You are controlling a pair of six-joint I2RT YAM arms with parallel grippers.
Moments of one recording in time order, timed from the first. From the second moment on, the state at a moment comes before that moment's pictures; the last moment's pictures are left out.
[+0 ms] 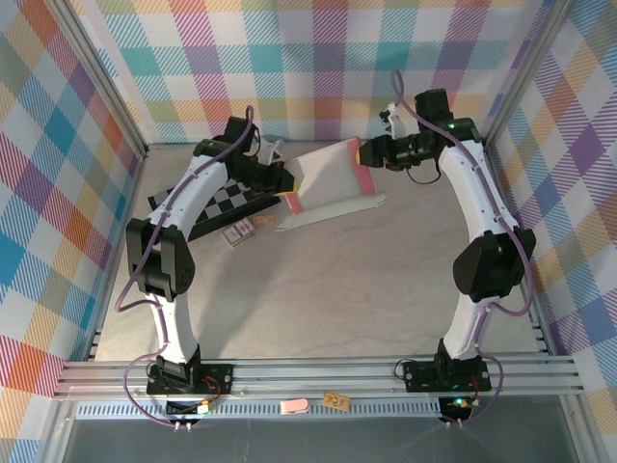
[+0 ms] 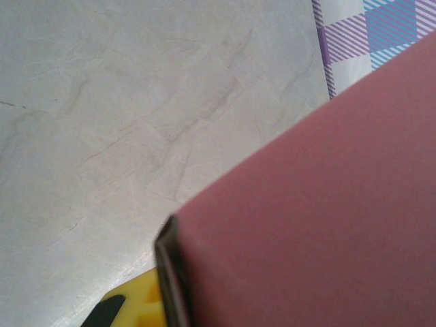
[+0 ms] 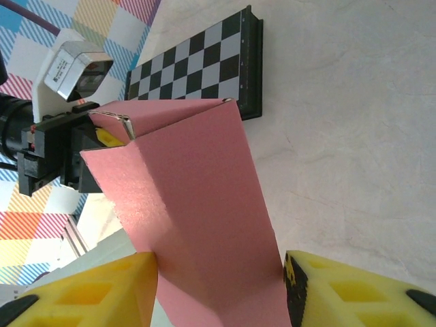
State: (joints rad) left arm -0.30 1.95 1.85 -0.95 0.76 -0.23; right arm 0.20 1.88 2.00 -1.08 -0.74 0.08
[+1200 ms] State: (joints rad) left arm -0.37 1.95 1.88 -1.01 0.58 -0.22; right arm 0.51 1.86 1.96 -1.11 0.26 0.04
